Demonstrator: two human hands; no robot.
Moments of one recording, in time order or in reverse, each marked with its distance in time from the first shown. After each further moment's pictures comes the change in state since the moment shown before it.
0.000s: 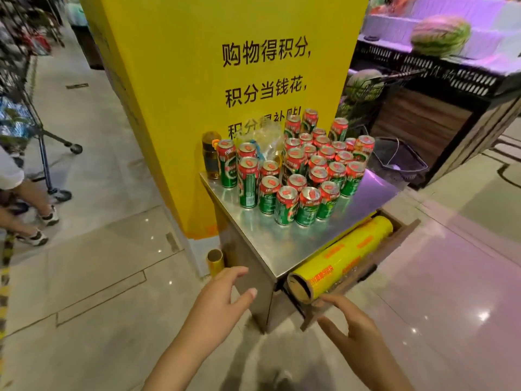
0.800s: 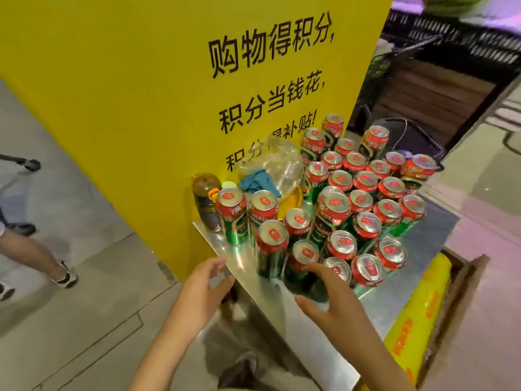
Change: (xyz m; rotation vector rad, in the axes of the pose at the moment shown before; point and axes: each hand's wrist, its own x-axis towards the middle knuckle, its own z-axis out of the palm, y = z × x) left_hand 0.295 -0.076 -0.085 -0.093 -0.051 -0.171; right_hand 0.285 -0.083 0.042 0.080 0.032 0.023
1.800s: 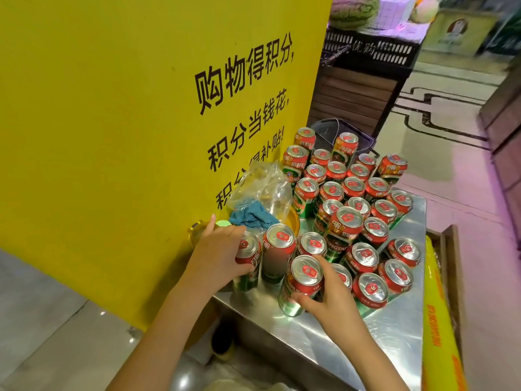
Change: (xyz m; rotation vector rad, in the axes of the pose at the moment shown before) left_hand 0.178 0.051 -0.060 0.817 -0.115 0.793; right_hand 0.092 -0.041 0.080 0.098 0.365 0.221
